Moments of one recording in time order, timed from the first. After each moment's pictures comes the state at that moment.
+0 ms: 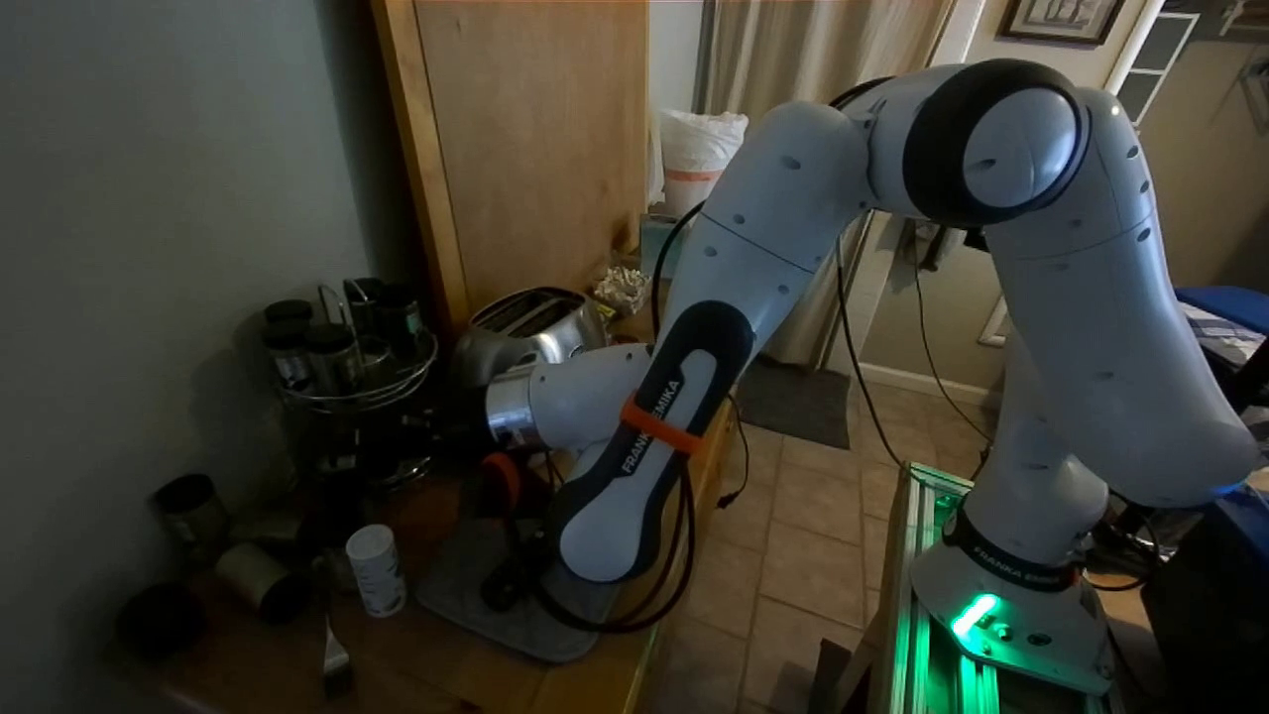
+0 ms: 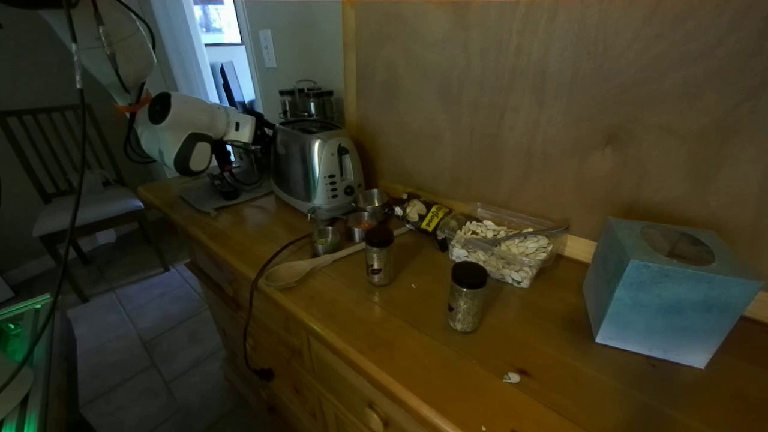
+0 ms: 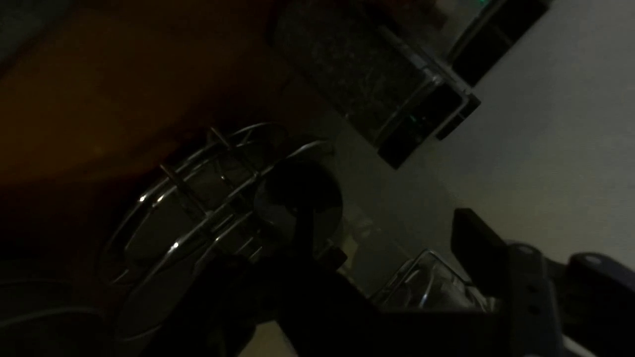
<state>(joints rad) 0.32 0.61 0.25 -2.13 0.23 3.95 0.61</state>
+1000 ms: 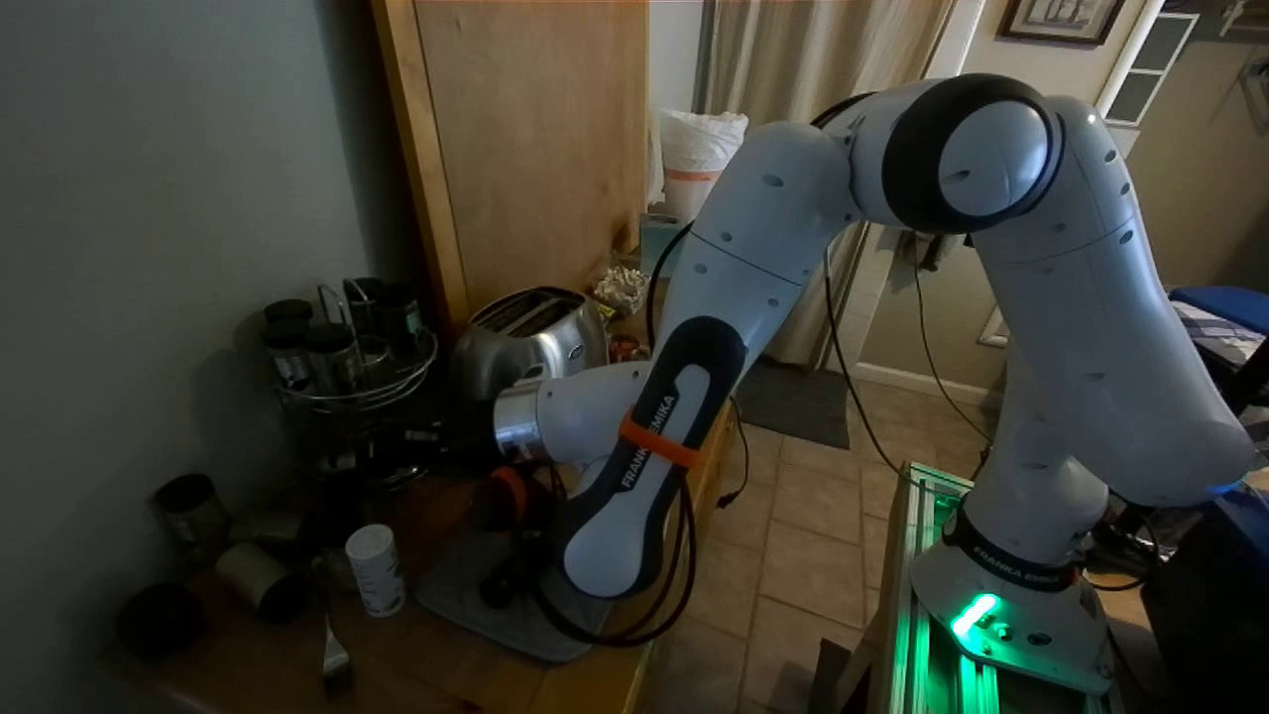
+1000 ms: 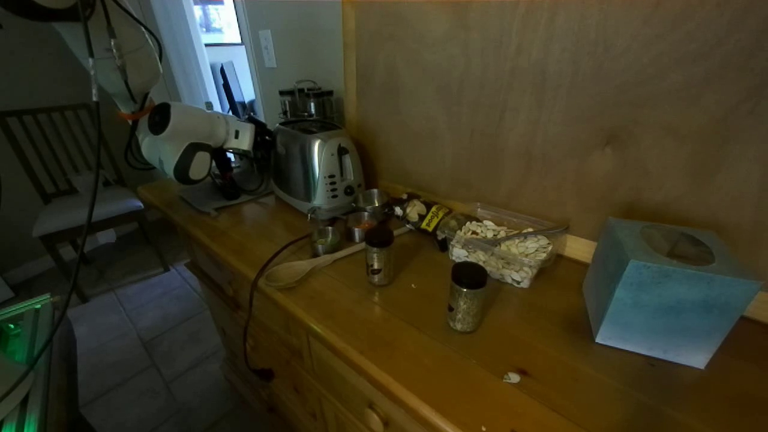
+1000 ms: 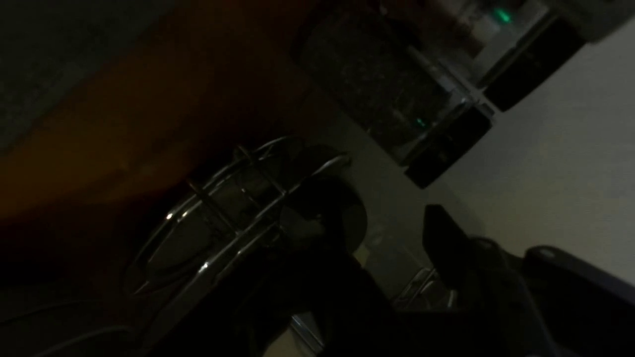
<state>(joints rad) 0.29 0.66 0.28 -2.13 0.23 4.01 0.58</state>
